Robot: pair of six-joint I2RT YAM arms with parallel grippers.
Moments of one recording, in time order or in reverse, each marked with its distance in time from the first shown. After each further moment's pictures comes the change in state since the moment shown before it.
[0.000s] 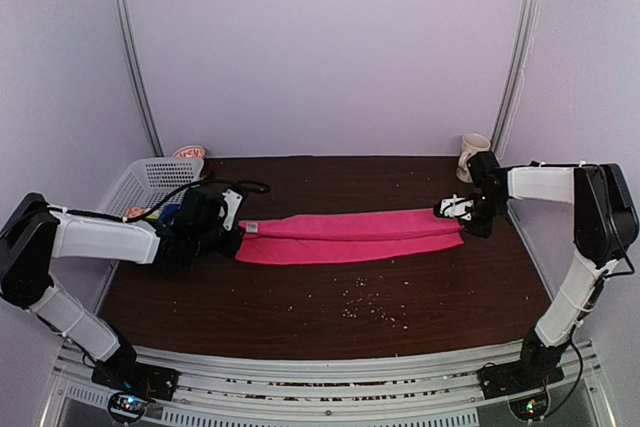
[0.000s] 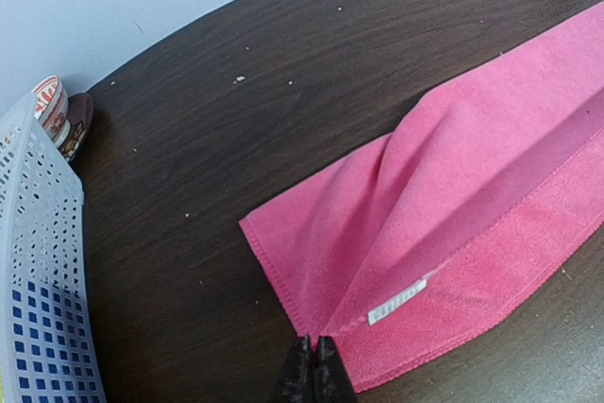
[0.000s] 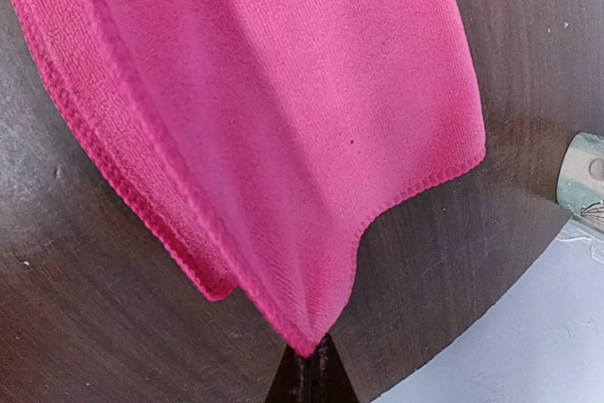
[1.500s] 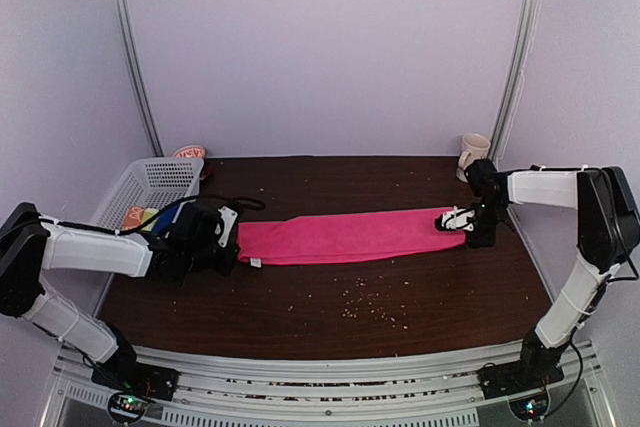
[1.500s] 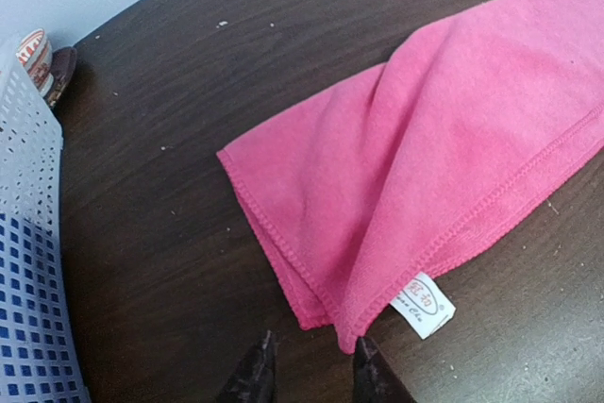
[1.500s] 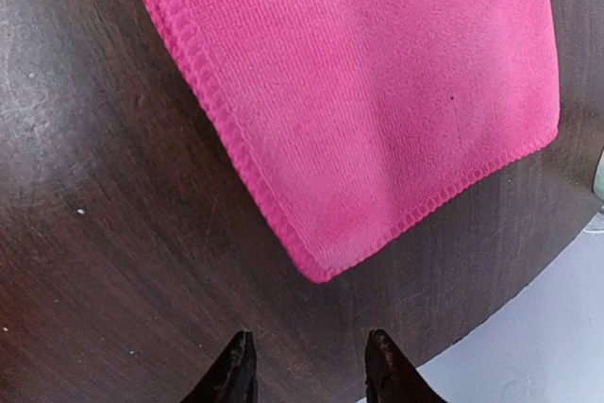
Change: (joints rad) left arm -0.035 -0.071 -0.100 -0.058 0.016 -0.069; right arm 0.035 -0.034 -0.053 -0.086 0.056 0.000
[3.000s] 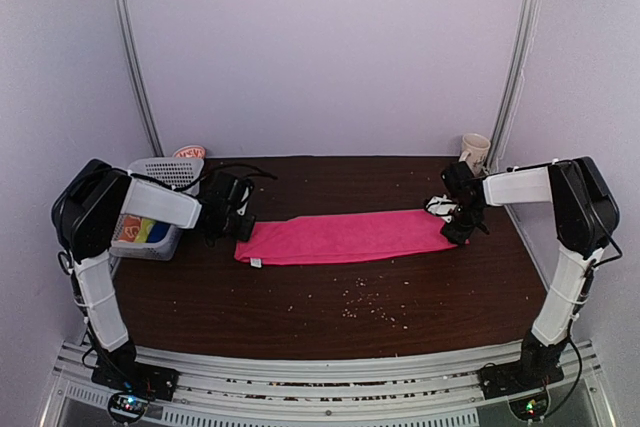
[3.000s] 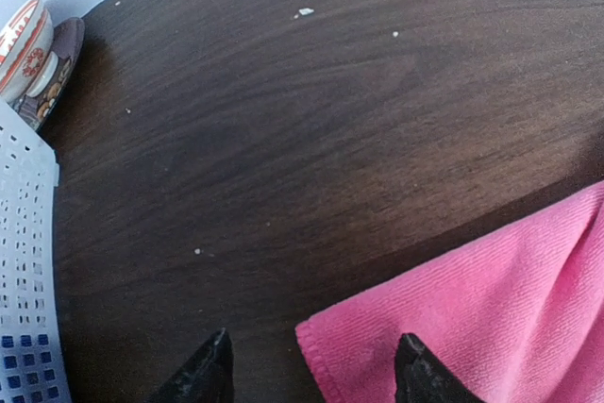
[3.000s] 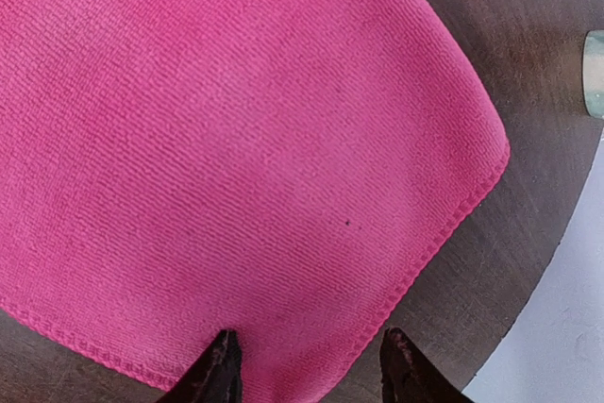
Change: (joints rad) left arm 0.155 0.508 0.461 -0.064 -0.074 -0.005; right arm 0.087 0.155 0.062 0.164 0.105 0.529
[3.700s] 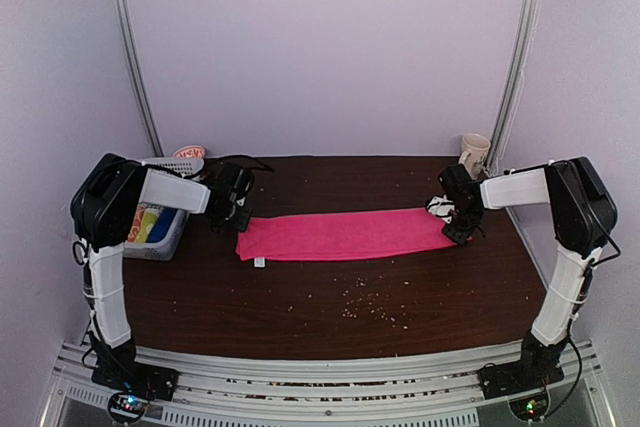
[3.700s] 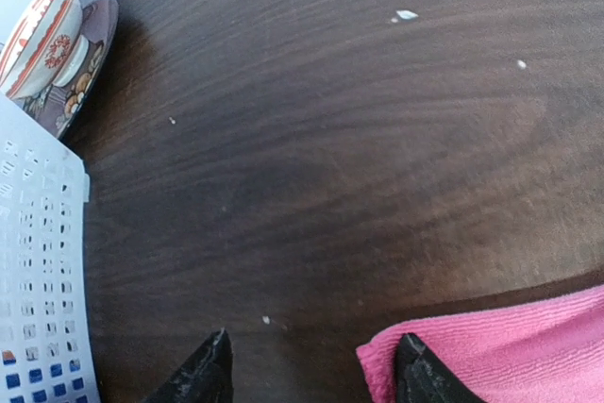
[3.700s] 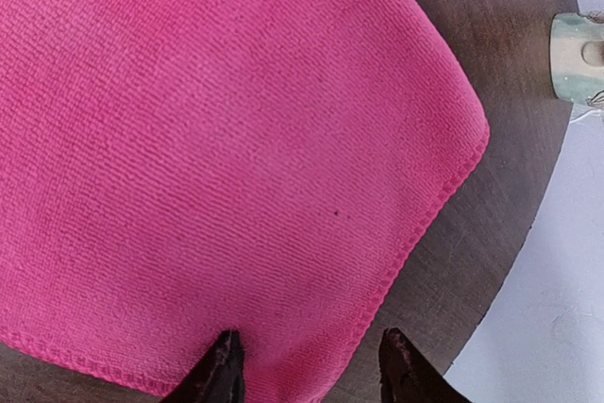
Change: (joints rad) left arm 0.054 0.143 0.200 -0.130 -0.090 0.009; right arm 0.014 0.015 -0.023 0.052 0.116 -0.004
